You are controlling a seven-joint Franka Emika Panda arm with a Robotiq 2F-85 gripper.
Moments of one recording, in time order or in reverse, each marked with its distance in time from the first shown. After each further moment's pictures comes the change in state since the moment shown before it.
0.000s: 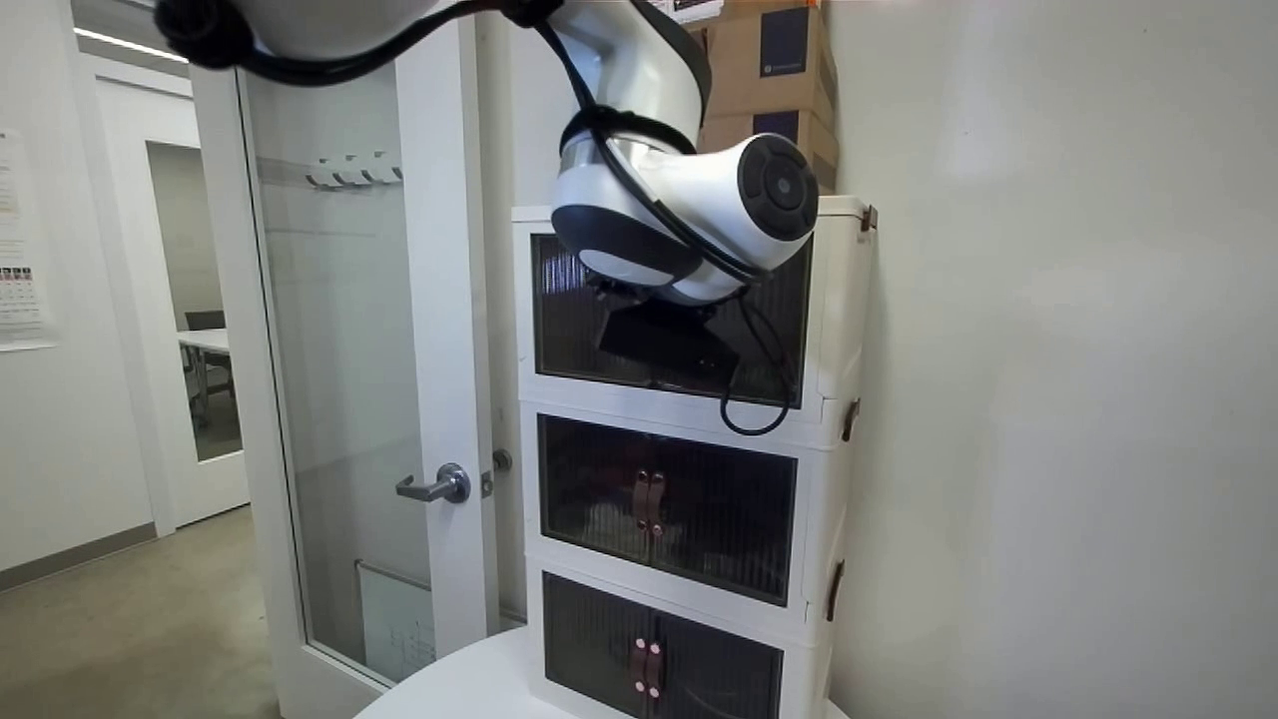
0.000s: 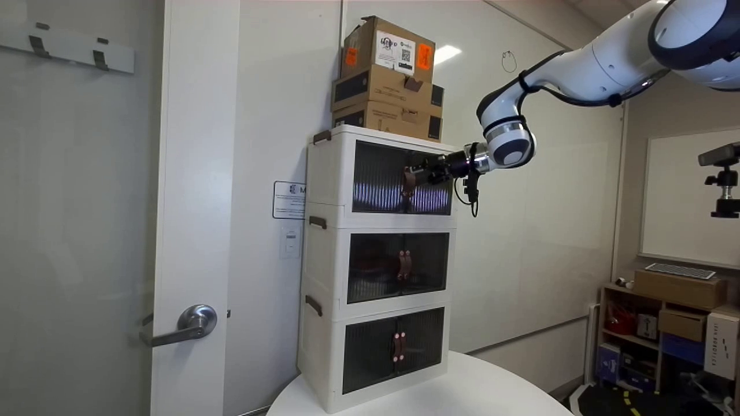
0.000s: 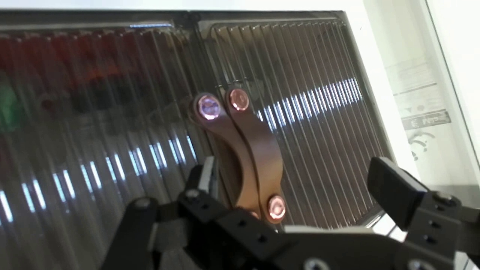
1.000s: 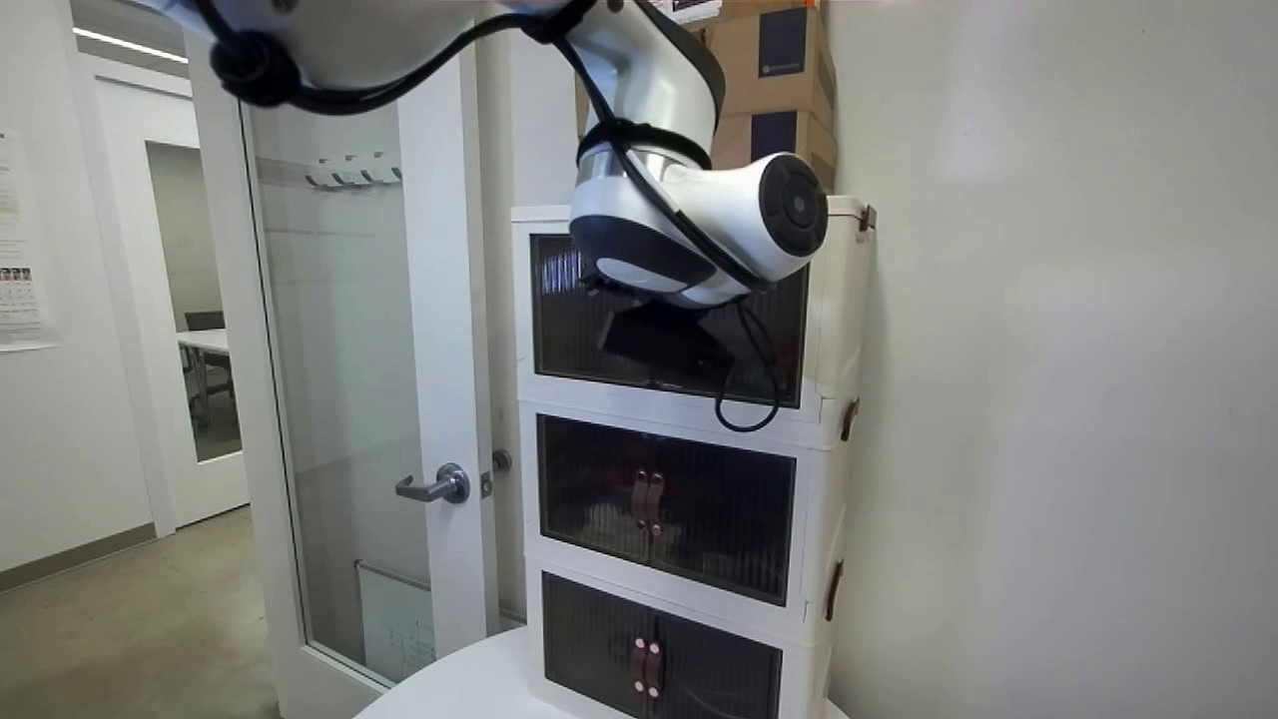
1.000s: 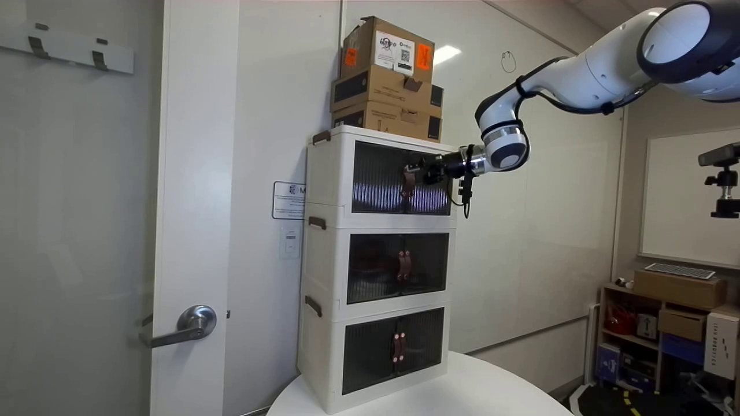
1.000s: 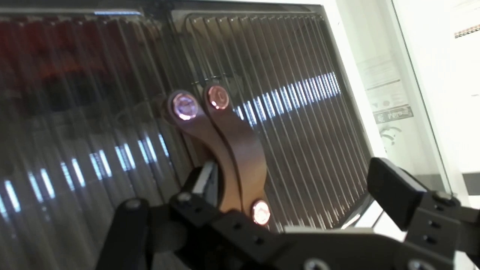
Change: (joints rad) arm 0.006 0.053 -0.015 0.074 0.010 -0.108 0.000
